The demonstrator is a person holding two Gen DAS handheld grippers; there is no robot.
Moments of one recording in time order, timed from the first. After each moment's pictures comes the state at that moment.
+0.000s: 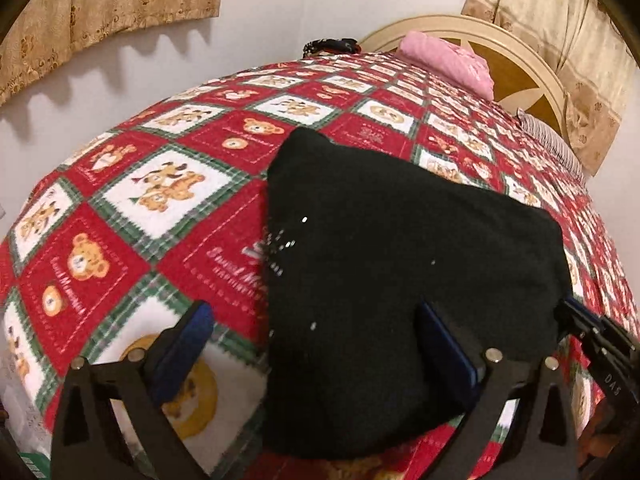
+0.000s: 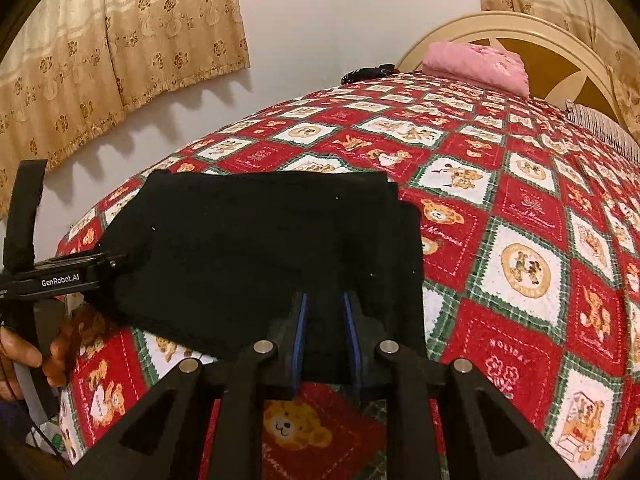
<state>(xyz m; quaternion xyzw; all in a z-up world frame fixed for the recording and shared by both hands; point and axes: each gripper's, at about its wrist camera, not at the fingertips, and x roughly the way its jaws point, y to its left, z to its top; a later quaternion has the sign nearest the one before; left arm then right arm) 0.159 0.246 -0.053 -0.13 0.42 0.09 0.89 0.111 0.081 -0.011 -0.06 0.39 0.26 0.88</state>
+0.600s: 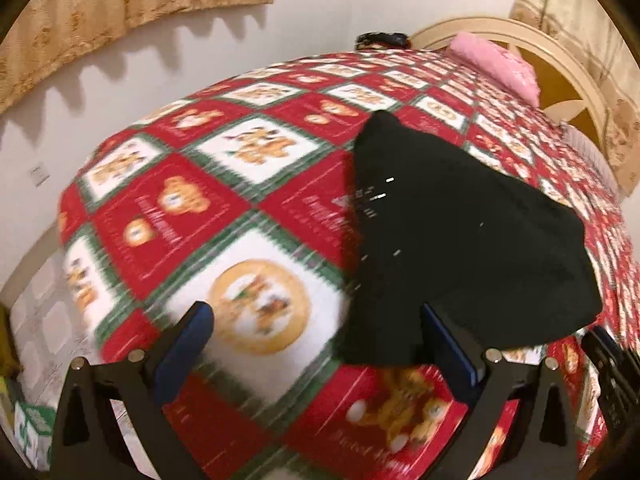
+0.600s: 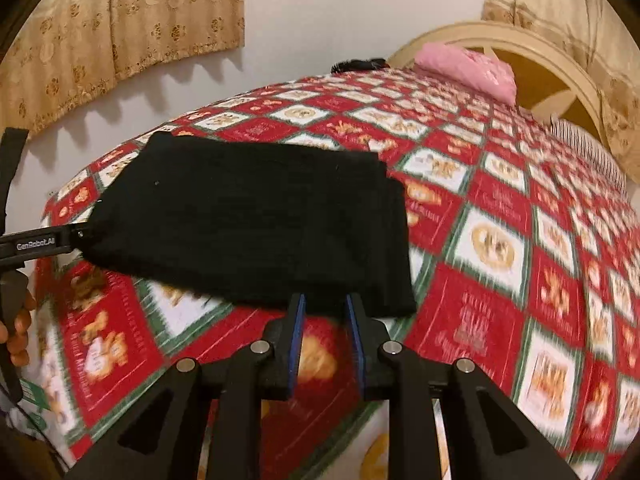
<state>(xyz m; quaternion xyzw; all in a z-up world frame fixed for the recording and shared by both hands) 0.115 0.262 -0.046 -0.15 0.44 0.18 0.86 0.067 0.079 -0.001 -0.09 0.40 0.23 0.88</state>
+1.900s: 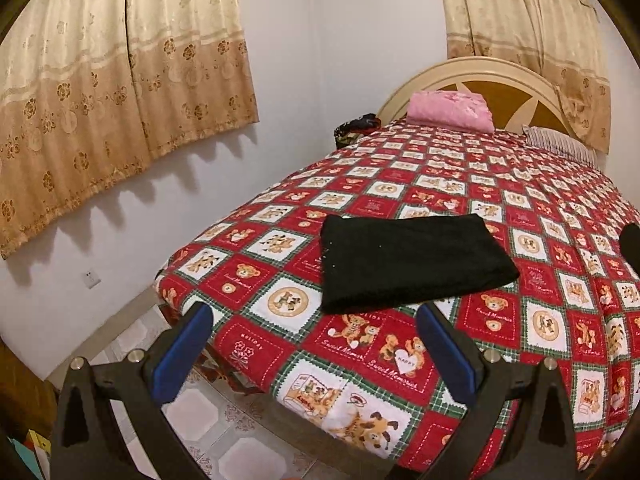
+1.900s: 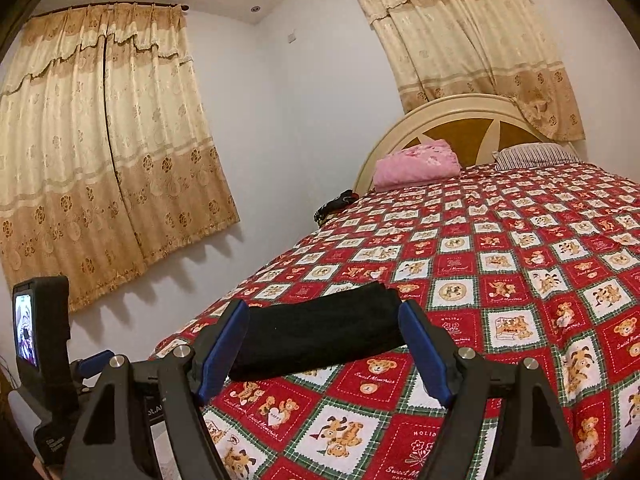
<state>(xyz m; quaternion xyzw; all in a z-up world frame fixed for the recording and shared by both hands) -0.013 0.169 0.061 0.01 0.30 0.19 0.94 -0.101 0.027 0.117 0.13 0.18 0.19 0.96</state>
